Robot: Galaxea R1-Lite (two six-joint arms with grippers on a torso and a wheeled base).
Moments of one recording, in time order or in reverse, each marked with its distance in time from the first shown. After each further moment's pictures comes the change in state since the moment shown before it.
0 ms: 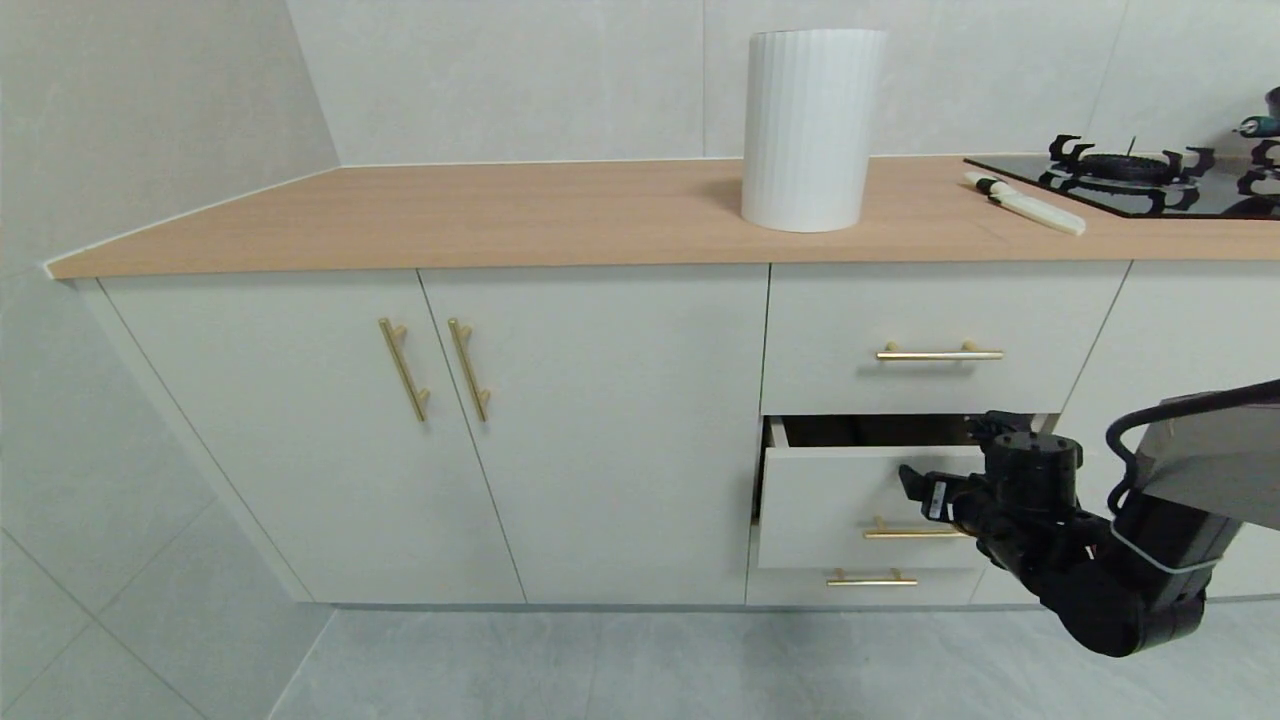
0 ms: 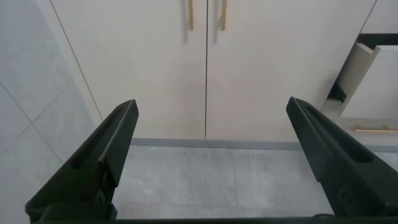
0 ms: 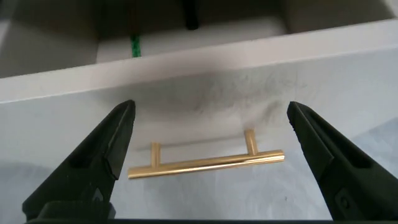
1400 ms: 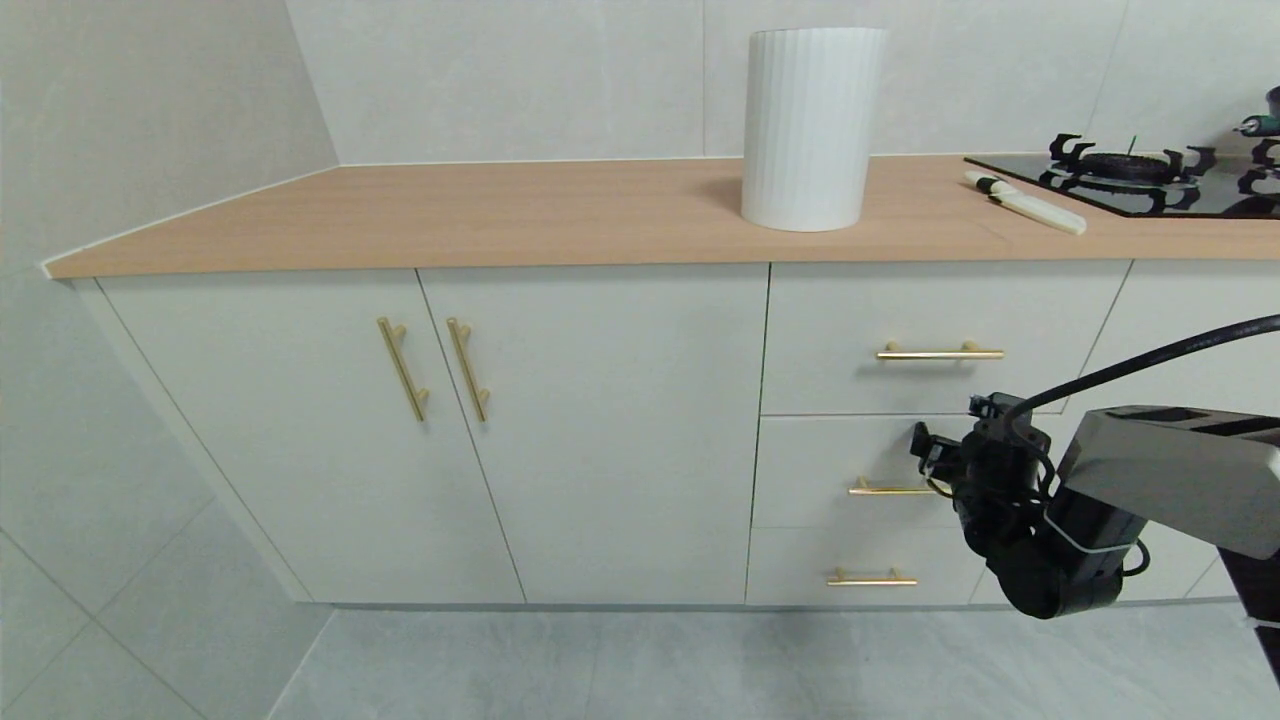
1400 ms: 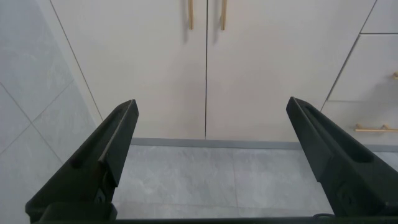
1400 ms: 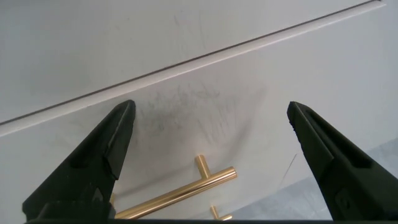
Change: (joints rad) left arm -0.001 0.000 0.000 0.000 0.000 0.000; right arm -0.037 0.211 -0.271 -0.147 -0.196 0.005
